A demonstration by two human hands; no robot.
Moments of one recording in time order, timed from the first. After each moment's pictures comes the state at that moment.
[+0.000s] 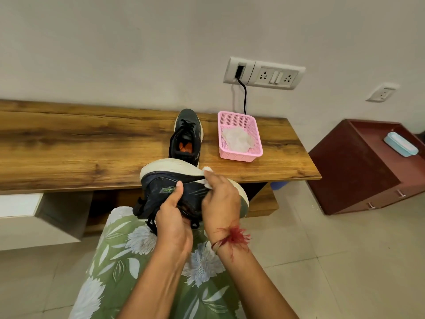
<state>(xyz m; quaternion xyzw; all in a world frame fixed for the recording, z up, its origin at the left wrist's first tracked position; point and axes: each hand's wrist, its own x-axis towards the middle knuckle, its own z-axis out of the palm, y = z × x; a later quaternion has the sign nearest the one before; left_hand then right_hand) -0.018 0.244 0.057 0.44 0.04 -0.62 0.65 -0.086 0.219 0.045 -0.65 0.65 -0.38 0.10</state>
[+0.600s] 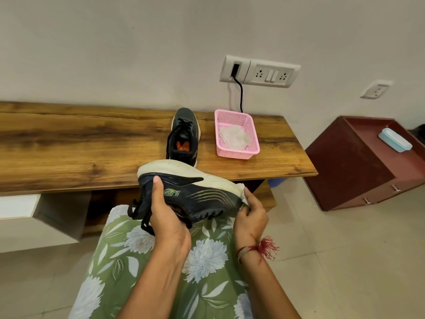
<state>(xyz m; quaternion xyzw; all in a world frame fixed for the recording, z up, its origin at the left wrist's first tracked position) -0.020 0.245 0.059 0.43 0.07 -0.57 0.69 -0.147 0.228 -0.005 -0.39 0.77 -0.46 0.21</state>
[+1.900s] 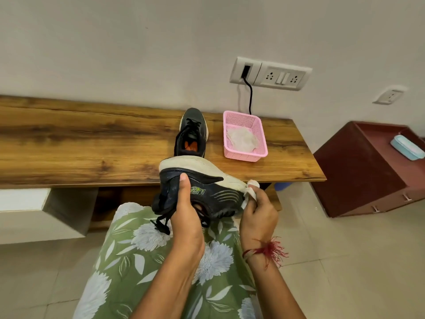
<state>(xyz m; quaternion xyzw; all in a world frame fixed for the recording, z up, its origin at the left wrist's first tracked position) -0.033 0.252 0.065 0.48 0.00 -0.59 0.65 -0.141 0.229 0.016 -0.50 0.74 -0.45 0.07</state>
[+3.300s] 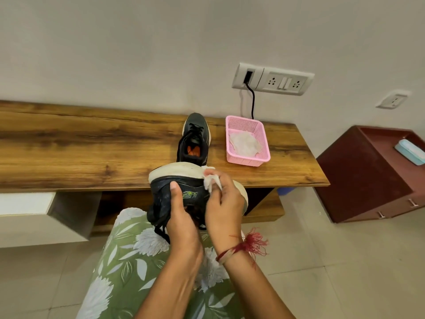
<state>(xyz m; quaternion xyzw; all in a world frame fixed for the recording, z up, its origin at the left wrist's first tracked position) -0.029 0.249 0.059 0.48 0.05 -0.56 0.68 -0.072 0.232 0.068 -0.56 0.63 -0.46 0.26</state>
